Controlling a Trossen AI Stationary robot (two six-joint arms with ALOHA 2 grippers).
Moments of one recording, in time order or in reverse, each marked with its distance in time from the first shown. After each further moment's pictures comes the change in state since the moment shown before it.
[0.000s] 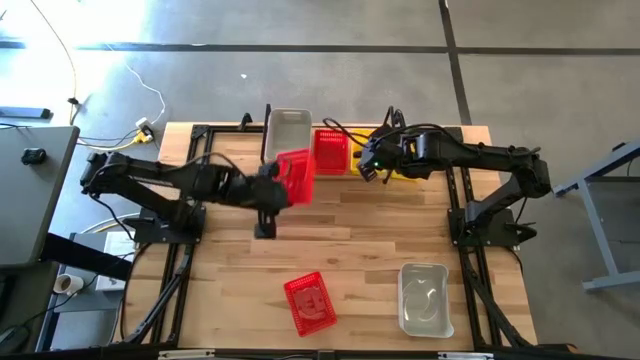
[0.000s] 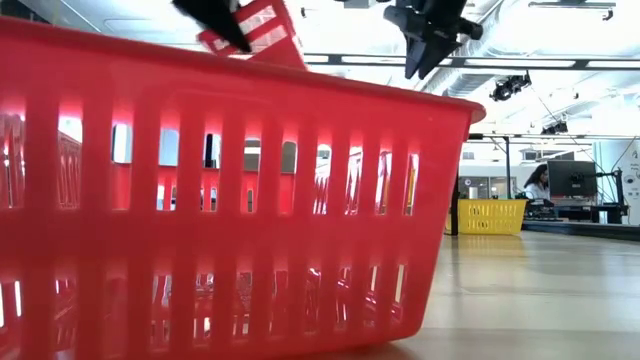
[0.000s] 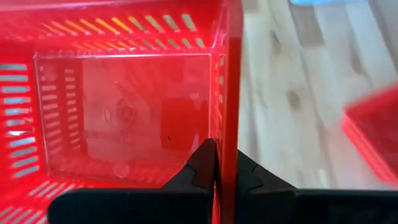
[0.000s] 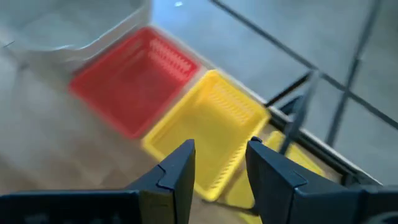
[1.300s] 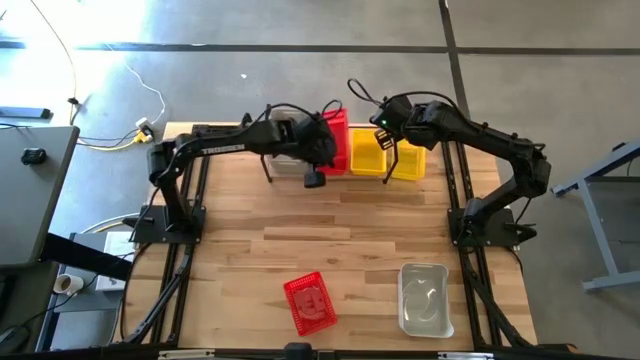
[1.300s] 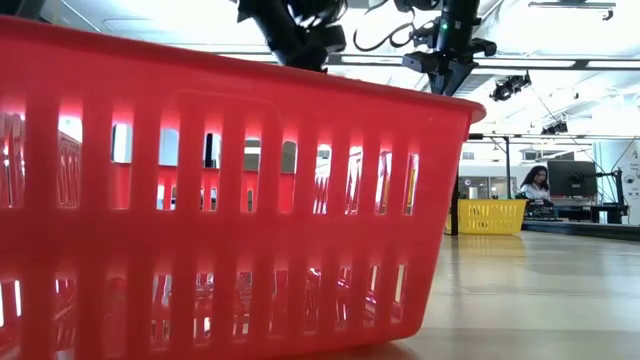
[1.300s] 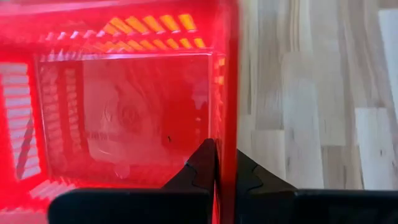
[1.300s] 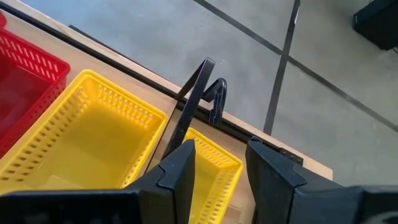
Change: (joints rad) left arm 0.412 0.530 0.440 0.006 0.178 0.277; right arm -0.318 0.000 0.000 -0.063 -0.008 -0.143
